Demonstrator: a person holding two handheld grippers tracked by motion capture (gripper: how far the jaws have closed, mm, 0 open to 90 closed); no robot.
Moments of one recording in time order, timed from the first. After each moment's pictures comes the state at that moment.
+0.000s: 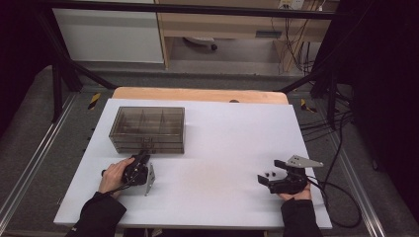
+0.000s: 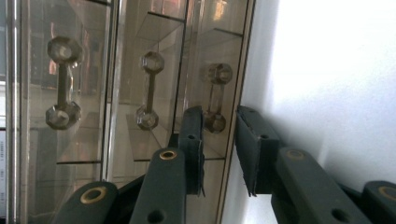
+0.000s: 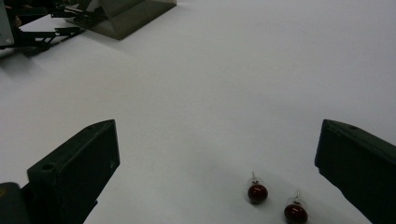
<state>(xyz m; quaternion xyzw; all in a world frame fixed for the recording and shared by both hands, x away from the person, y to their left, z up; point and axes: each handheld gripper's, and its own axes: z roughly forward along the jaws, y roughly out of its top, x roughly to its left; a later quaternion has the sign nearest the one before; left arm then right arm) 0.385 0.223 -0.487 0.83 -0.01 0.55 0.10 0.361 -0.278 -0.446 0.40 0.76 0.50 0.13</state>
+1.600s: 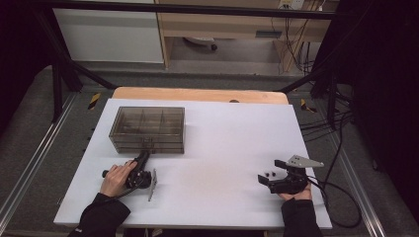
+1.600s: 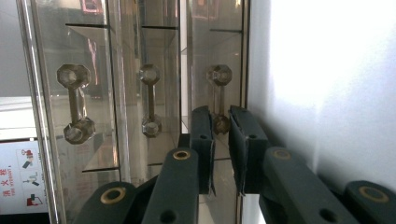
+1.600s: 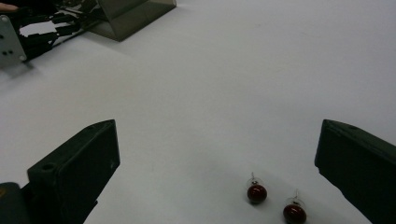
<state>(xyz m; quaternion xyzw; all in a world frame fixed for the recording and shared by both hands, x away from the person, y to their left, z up) 0.378 0.219 -0.502 0.78 -0.05 0.62 0.04 0.360 -0.279 -0.445 0.40 0.76 0.50 0.13</state>
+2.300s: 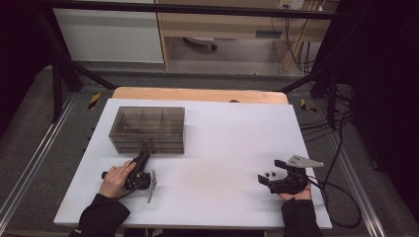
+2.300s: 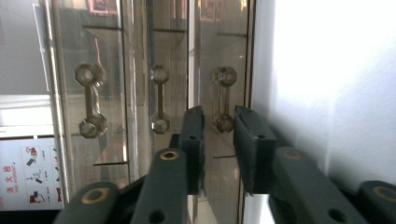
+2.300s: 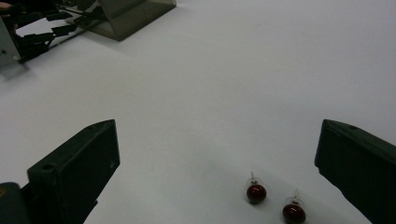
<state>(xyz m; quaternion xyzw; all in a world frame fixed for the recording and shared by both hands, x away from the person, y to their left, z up) 0.375 0.219 -0.501 0.78 -0.04 0.62 0.05 0.360 -0.279 -0.445 0.40 0.76 0.50 0.13</state>
